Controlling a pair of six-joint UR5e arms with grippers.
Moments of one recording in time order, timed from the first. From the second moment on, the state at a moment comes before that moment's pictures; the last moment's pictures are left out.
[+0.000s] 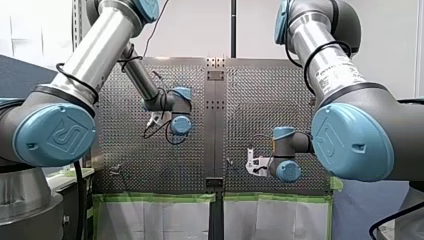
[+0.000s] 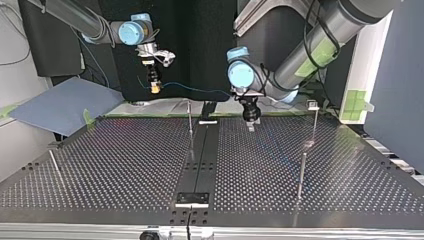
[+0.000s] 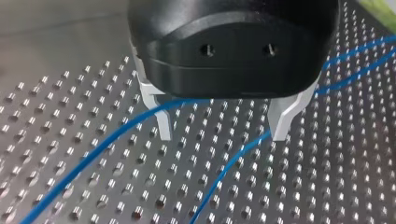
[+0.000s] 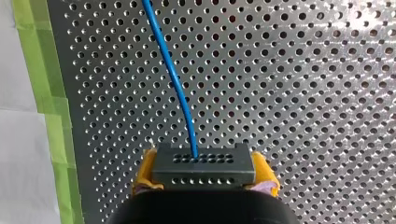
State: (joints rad) left arm -0.42 -2.12 -1.75 -2.49 -2.22 -1.07; right arm 1.97 -0.82 1.99 -1.07 1.47 1.60
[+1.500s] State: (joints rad) left arm -0.51 -2.12 -1.71 -2.74 -2.49 -1.25; right arm 1.96 -0.82 1.98 -1.04 1.48 1.59
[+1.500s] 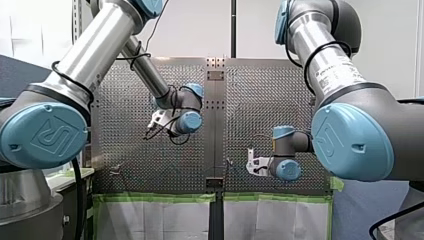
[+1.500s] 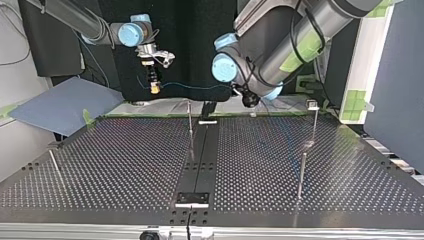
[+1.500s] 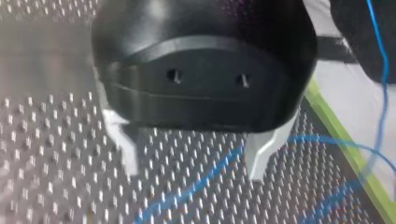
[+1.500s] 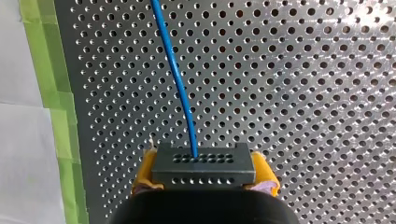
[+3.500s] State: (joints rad) left arm -0.29 -2.30 -1.70 -2.62 -2.15 -1.27; right arm 1.96 -0.82 1.98 -1.03 1.48 1.59
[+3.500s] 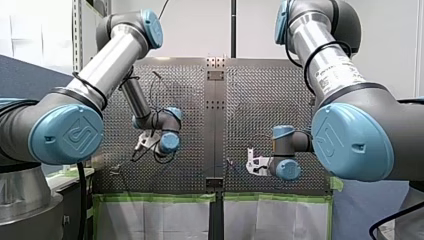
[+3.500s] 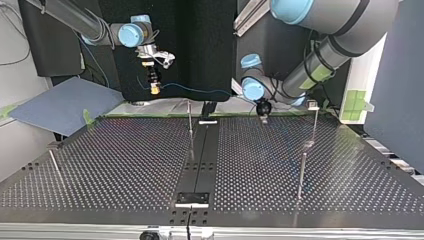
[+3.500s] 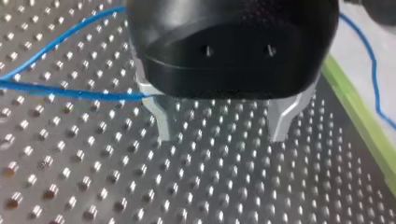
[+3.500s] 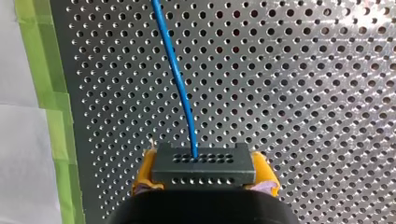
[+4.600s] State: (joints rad) left arm -0.37 -2.30 -1.71 -2.72 -2.08 -1.50; right arm 1.96 -0.82 1.98 -1.03 1.48 1.59
